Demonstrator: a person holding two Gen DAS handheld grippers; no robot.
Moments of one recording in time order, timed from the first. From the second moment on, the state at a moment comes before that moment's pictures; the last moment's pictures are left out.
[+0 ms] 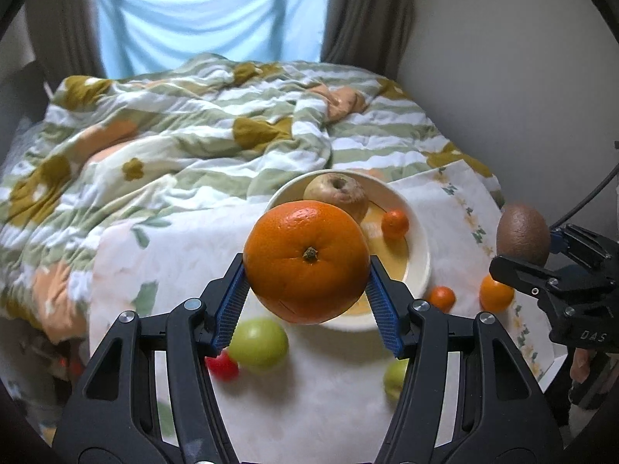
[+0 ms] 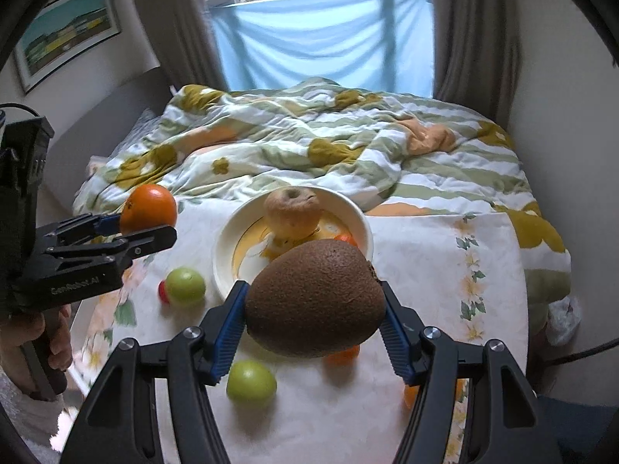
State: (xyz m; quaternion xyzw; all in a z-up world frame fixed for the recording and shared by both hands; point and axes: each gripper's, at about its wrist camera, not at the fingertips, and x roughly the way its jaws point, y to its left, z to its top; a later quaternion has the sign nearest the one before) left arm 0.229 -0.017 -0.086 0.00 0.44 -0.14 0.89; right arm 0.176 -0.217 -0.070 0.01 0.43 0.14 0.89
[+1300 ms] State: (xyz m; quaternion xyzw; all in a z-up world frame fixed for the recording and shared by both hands) left arm 0.298 -0.047 -0.139 0.16 0.44 -0.20 0.86; right arm 0.209 -0.225 -0.108 0.07 0.47 0.04 0.88
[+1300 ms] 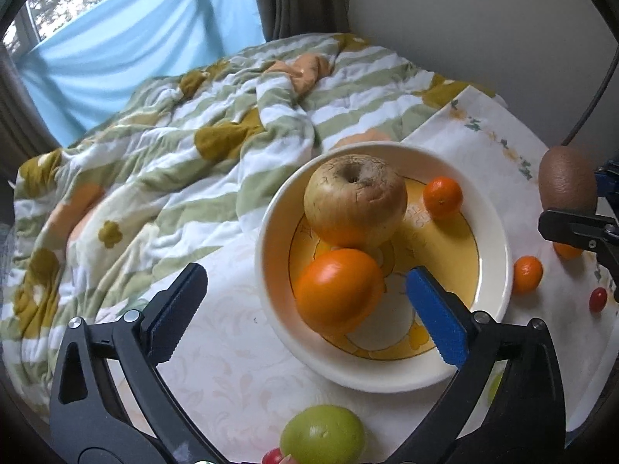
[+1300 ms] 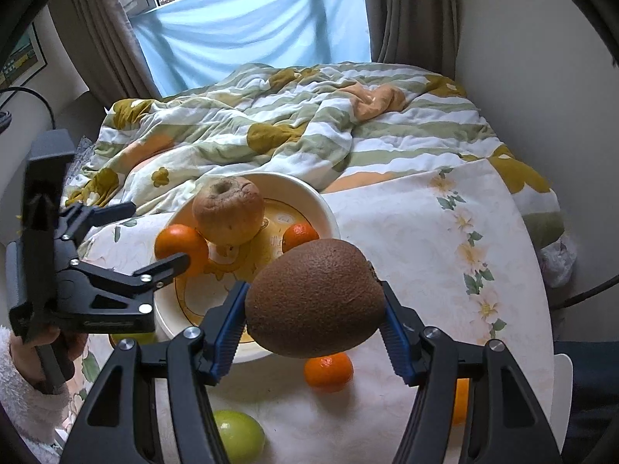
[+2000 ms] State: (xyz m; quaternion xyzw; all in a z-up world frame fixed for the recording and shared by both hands) left arm 0.241 0.012 -0.119 0.04 0.48 -0.11 0.87; right arm 0.232 -0.198 -0.119 0.03 0.48 0.14 0.87
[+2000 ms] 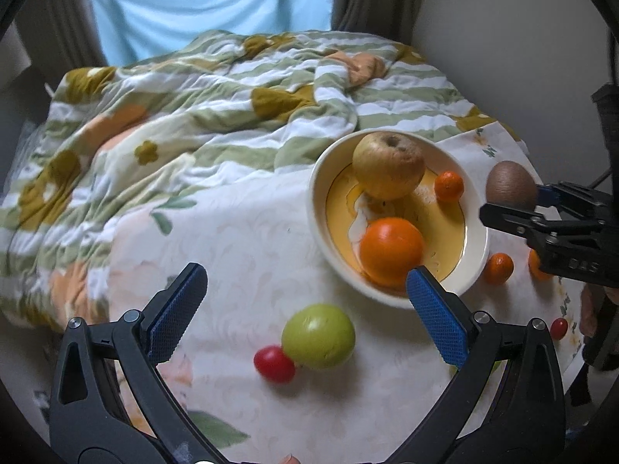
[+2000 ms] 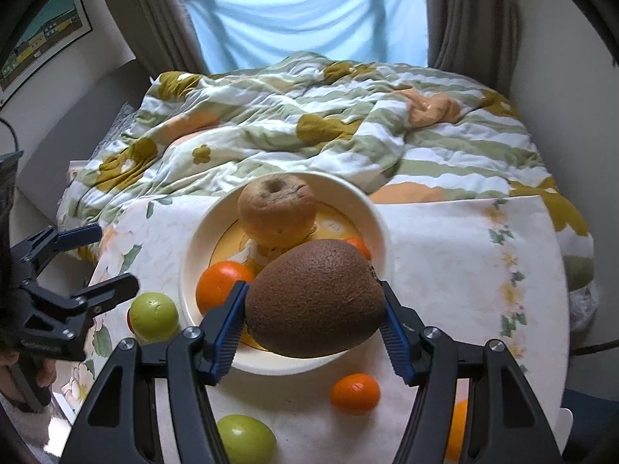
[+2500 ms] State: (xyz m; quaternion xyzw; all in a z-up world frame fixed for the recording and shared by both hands) left arm 0.218 0.021 -0.144 0.01 0.50 -0.07 0.86; right arm 0.248 -0.178 -0.161 -0.02 0.50 0.17 0.85
